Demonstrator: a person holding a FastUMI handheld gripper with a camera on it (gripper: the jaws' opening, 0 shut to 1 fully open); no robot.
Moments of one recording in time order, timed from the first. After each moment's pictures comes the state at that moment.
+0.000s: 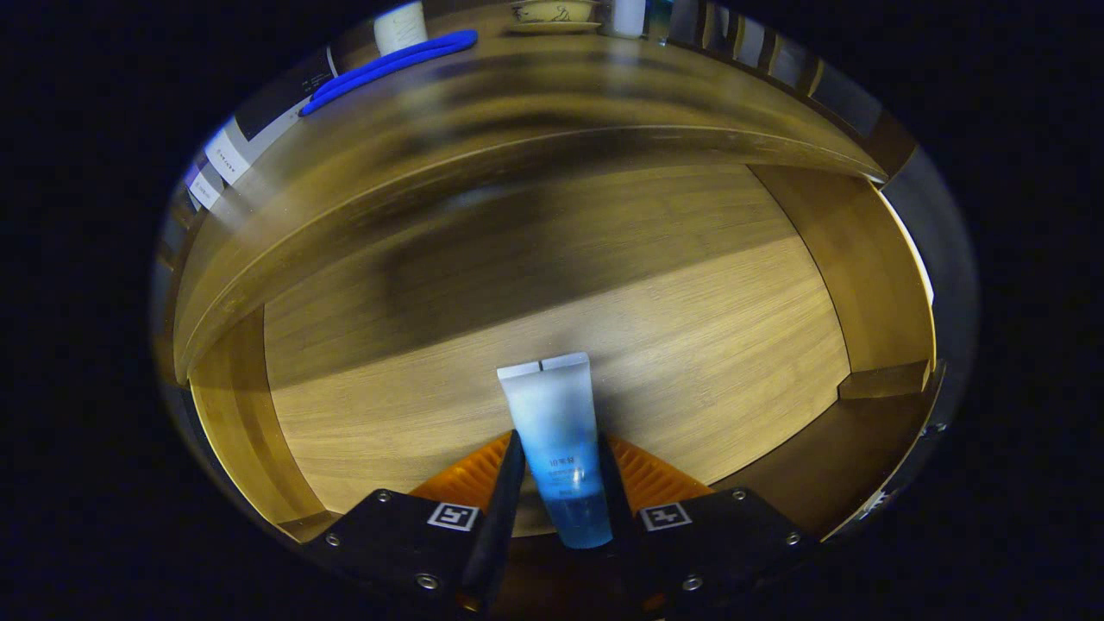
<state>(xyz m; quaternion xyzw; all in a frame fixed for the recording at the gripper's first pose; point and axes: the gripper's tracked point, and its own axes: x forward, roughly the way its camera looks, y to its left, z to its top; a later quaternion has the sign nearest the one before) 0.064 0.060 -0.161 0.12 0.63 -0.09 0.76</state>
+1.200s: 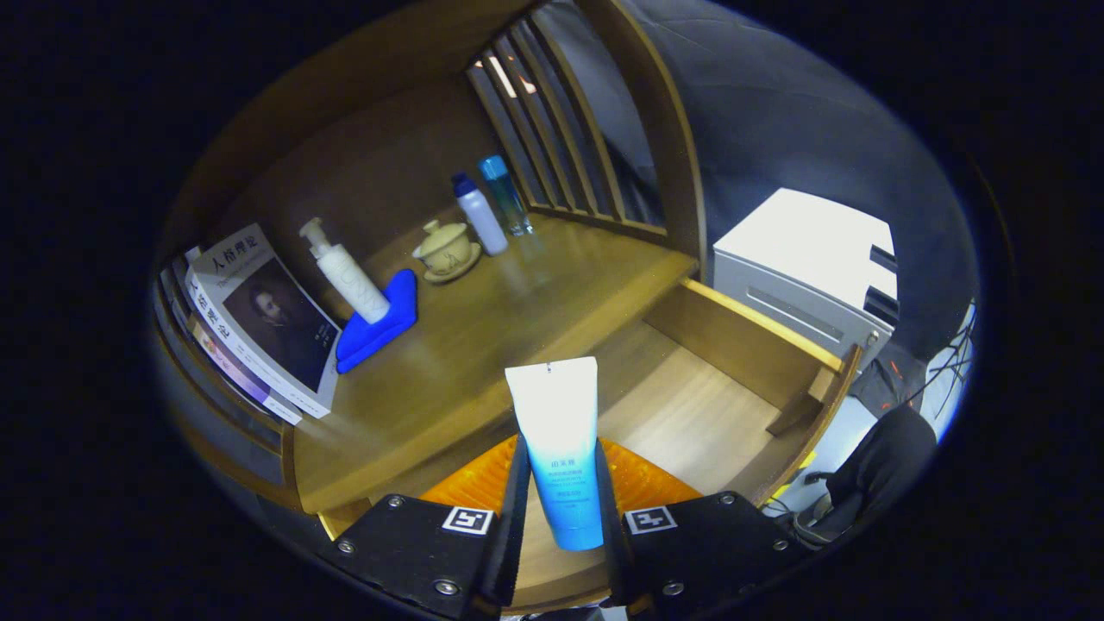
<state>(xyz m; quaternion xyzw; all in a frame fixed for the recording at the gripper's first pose) 0.115 -0.036 -0.024 0.26 0.34 -0.20 0.88</state>
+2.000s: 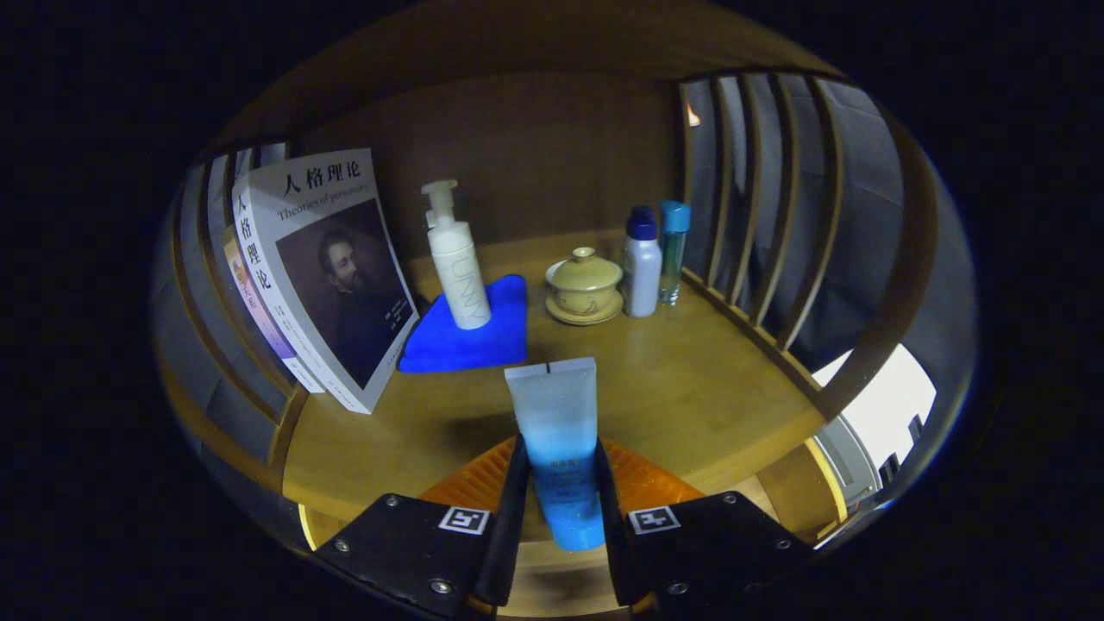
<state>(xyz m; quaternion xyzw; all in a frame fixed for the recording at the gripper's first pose) 0.233 0.017 -0.001 0.10 0.34 -0.05 0.93</state>
